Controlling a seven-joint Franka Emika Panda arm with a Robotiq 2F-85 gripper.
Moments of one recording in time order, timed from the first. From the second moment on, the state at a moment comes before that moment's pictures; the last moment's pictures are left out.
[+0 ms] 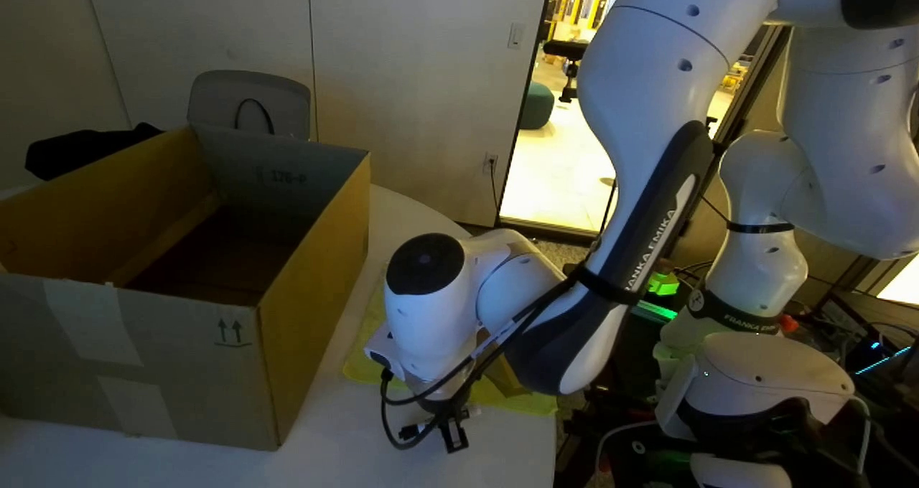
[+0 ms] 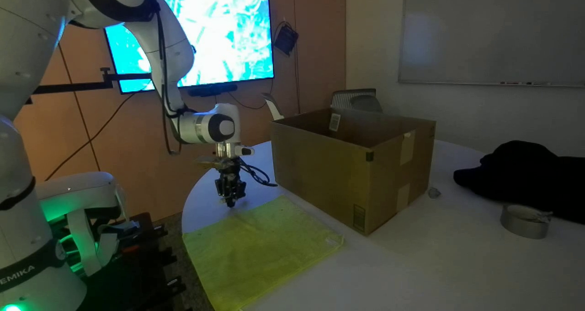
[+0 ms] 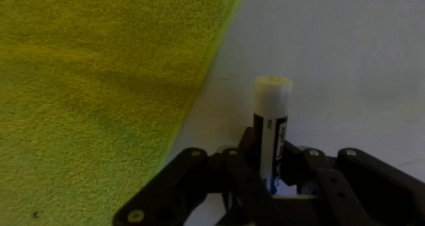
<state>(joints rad) 0.45 0.55 0.02 -2.19 -0.21 2.52 0.20</state>
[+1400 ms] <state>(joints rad) -0.10 0.24 0.01 -2.58 0.04 2.73 -0.20</state>
